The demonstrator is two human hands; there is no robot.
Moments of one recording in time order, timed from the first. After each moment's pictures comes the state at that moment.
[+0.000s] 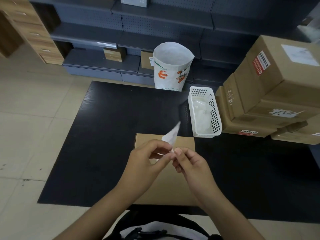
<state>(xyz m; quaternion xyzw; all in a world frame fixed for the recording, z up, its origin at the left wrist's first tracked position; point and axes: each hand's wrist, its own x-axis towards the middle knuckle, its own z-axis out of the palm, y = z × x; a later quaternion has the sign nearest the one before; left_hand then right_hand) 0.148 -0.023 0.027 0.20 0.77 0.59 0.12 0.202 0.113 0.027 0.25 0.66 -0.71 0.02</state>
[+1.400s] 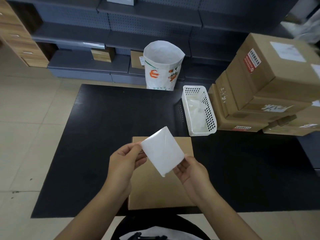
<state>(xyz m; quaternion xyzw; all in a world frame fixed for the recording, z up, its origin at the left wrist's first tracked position) 0.120 -0.035 0.021 -0.22 0.62 0.71 0.25 0.188 0.111 0.002 0.48 0.32 -0.82 -0.02</state>
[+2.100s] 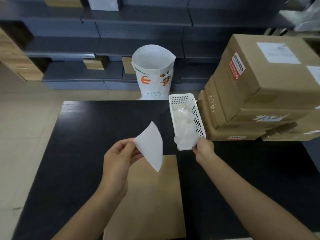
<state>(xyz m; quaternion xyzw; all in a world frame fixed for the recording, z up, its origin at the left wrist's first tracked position) 0.072 0.065 0.029 -0.19 0.63 0.73 0.21 0.082 0.294 -0.075 0.60 0.38 -0.69 -0.11</state>
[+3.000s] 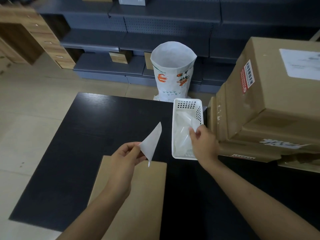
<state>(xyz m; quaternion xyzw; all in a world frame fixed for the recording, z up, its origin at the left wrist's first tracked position) 0.082 0.144 0.011 -0.24 0.67 0.68 0.14 0.058 0.360 -0.081 0.26 0.92 -0.28 -0.05</state>
